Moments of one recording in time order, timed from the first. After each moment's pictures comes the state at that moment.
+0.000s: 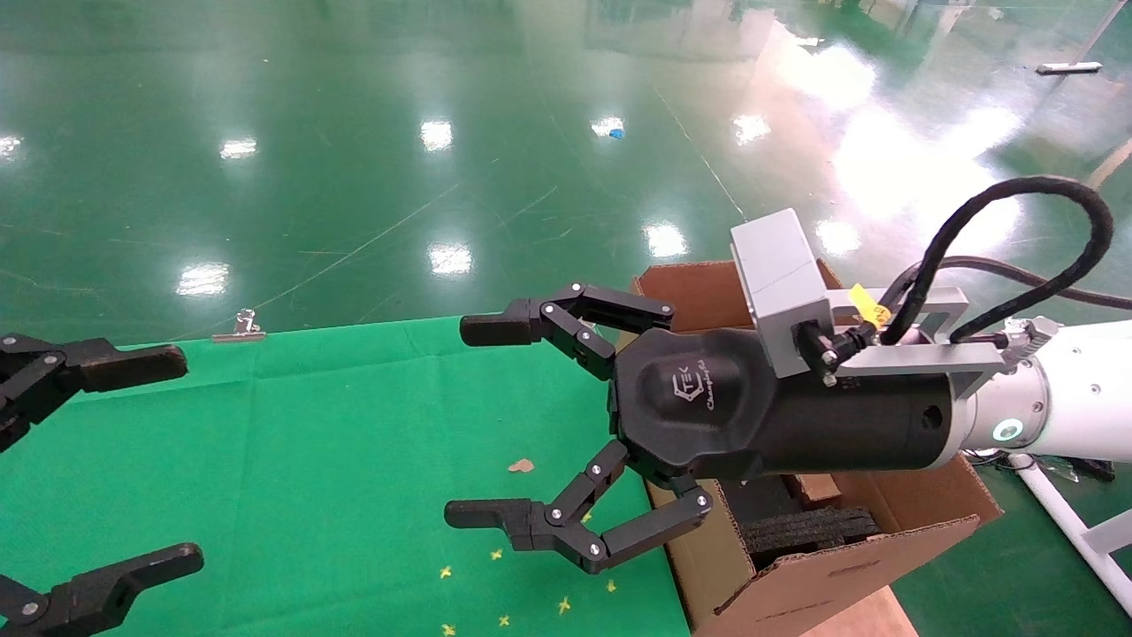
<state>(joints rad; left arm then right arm) -1.08 0.60 0.30 -1.28 0.72 1.49 -0.18 1.08 -0.61 -0.28 1.28 -0.73 -1.49 0.19</state>
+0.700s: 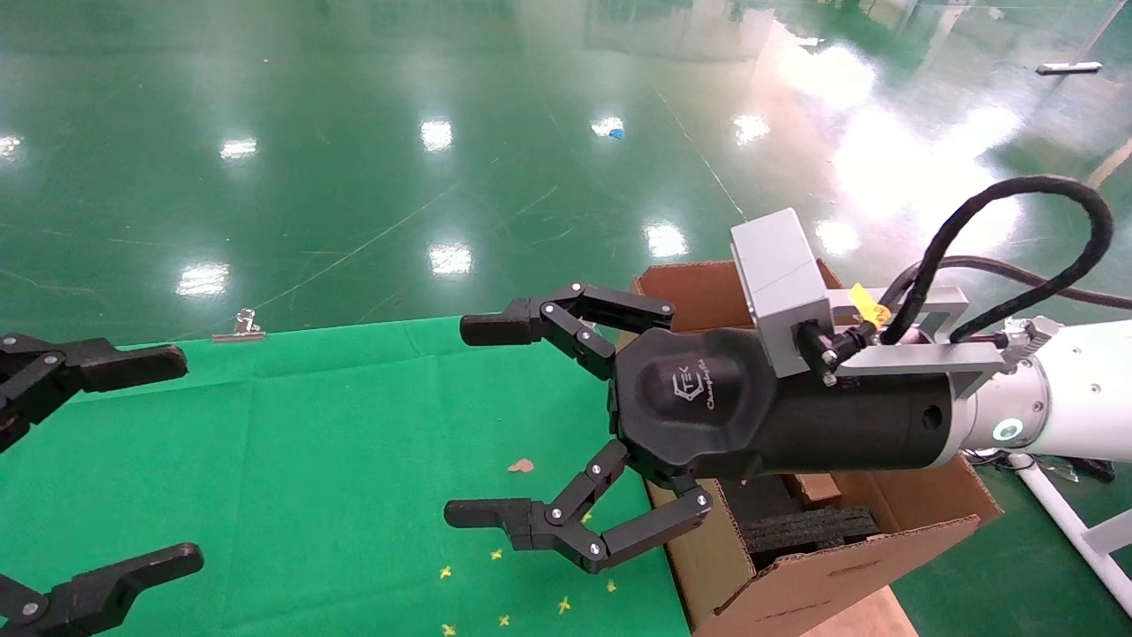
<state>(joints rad) -1.08 0.60 0.30 -1.28 0.72 1.49 -0.18 1.08 -0.61 -0.28 1.28 -0.73 -1.49 0.19</state>
